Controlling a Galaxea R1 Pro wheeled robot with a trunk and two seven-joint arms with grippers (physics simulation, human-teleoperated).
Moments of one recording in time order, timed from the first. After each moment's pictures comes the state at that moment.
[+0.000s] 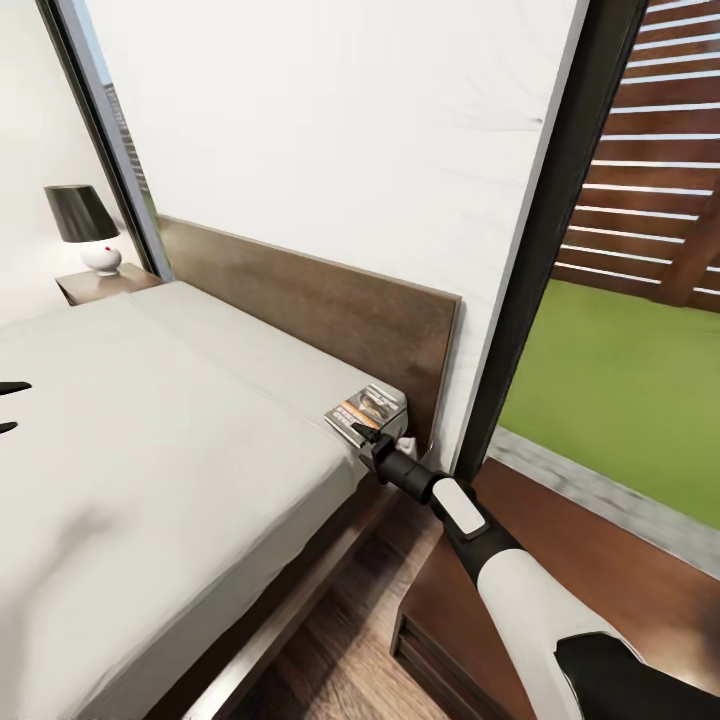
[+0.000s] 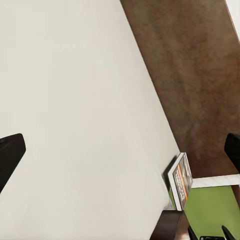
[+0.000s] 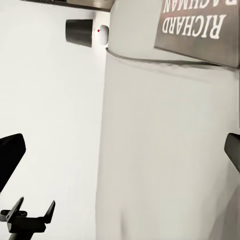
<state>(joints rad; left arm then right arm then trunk) -0.97 0.96 -0.08 -0.61 1.17 1.00 -0.60 -0.86 0.15 0.08 -0.53 -1.09 0.50 0.44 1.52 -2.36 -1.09</state>
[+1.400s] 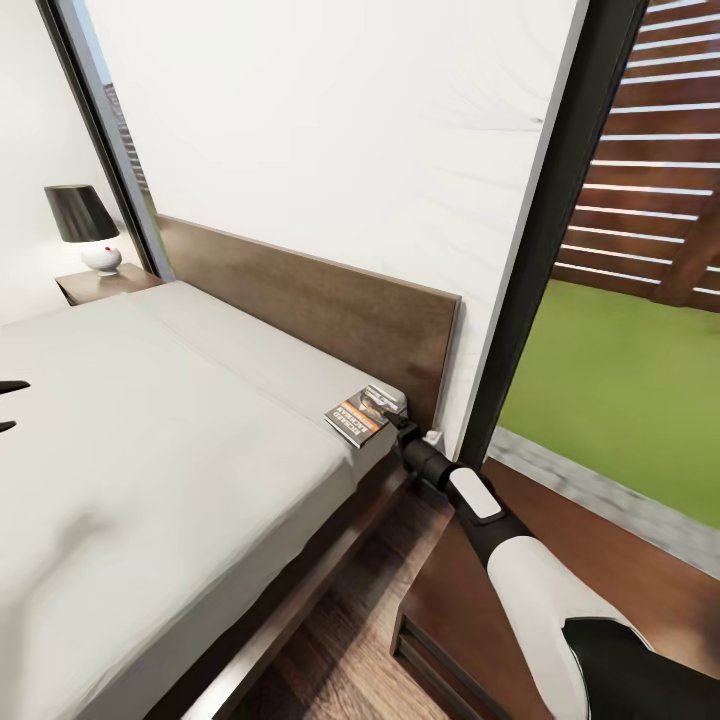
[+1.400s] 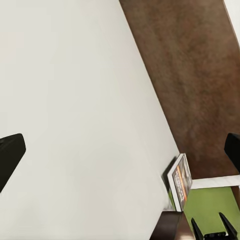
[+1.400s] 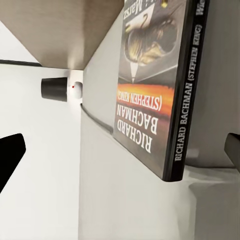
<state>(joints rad) -0.97 0.97 -0.07 -0.61 1.17 1.00 -0.60 -0.90 0.13 -0.04 -0.50 -1.11 0.37 0.28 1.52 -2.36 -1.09</state>
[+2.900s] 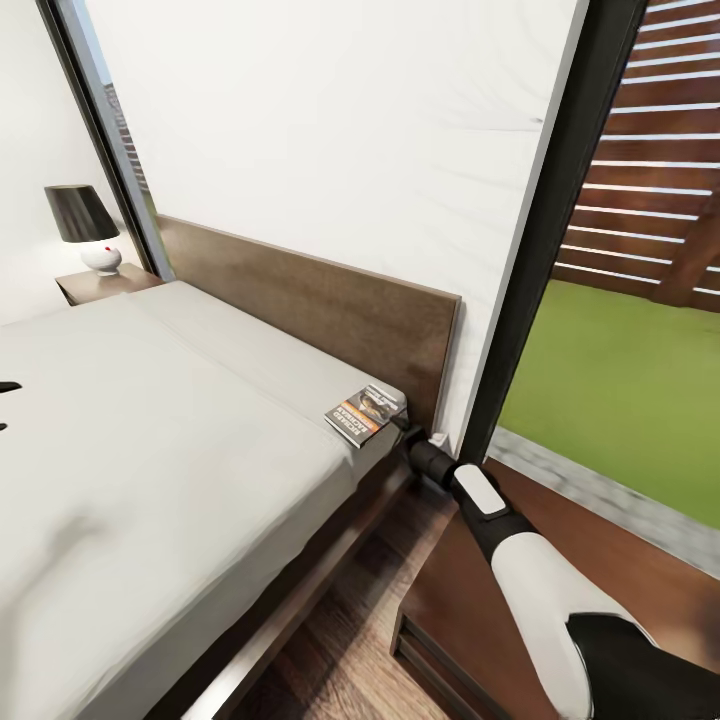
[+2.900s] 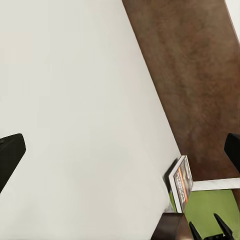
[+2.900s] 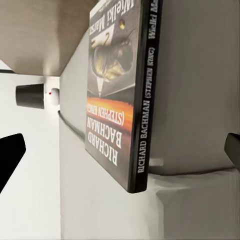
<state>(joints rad) -0.97 0.98 -0.07 -0.60 1.17 1.01 -0.60 -0.91 0.11 -0.05 -0.50 -1.11 0.37 0.18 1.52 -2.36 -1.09</state>
